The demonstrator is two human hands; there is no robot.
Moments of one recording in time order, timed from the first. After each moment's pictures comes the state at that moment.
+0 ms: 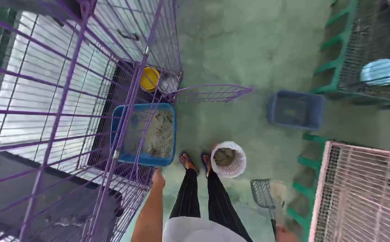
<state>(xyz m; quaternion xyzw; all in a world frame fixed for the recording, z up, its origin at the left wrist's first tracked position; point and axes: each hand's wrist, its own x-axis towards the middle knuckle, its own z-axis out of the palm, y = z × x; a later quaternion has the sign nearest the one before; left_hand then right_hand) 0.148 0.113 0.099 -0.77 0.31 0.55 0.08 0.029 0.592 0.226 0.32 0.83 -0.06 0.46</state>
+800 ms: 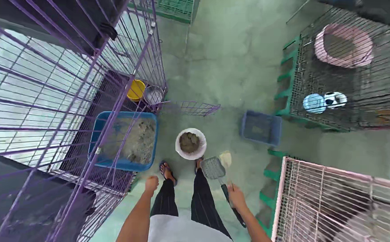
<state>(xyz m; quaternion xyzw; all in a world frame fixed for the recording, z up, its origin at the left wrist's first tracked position) 0.095 0.168 0.136 -0.66 0.45 0.55 0.26 -0.110 0.491 0.230 0.15 0.85 -0.14 0.49</state>
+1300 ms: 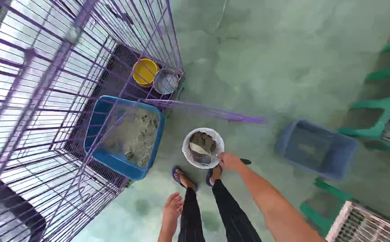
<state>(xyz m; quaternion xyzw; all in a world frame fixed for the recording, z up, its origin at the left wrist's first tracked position) 0.022 0.285 0.096 -0.73 0.22 0.64 0.01 -0.300 0.360 -0.054 -0.41 0.68 0.07 0.61</state>
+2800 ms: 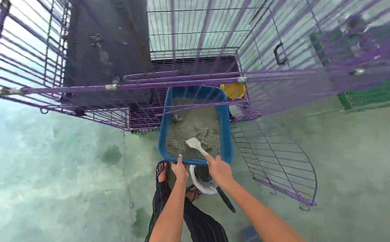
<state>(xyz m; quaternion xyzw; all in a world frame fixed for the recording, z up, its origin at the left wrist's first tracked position) 0.004 0.224 0.050 -0.68 -0.18 0.48 -0.52 -0.113 0.172 0.169 -0.64 0.60 0.33 0.35</state>
